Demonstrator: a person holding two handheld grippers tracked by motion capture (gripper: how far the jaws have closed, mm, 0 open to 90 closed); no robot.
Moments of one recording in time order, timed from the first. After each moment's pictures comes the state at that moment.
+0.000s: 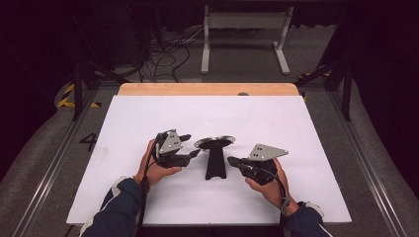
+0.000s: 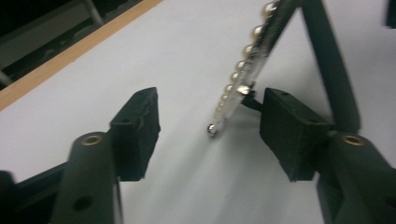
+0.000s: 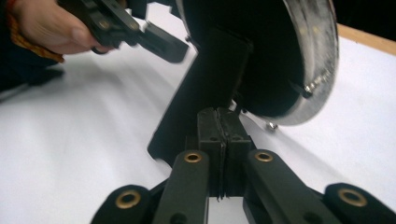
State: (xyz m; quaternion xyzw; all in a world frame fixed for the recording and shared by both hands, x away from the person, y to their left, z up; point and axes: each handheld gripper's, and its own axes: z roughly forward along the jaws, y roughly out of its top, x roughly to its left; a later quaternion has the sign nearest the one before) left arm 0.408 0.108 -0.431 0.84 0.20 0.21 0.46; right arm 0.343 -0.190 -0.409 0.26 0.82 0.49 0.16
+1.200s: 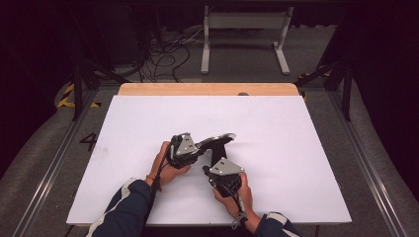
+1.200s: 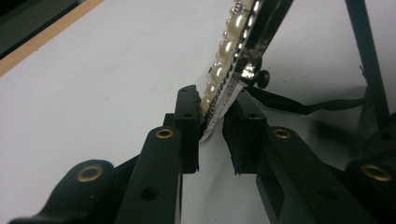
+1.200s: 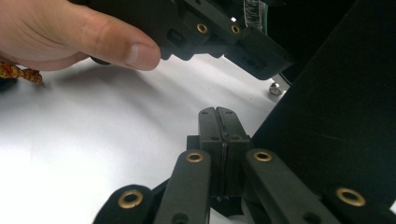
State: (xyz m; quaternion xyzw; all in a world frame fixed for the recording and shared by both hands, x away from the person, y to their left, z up) left arm 0.413 0.079 -0.451 0.86 0.17 0.20 0.43; right arm 0.328 -0.102 -0.457 0.33 0.81 0.43 0.22
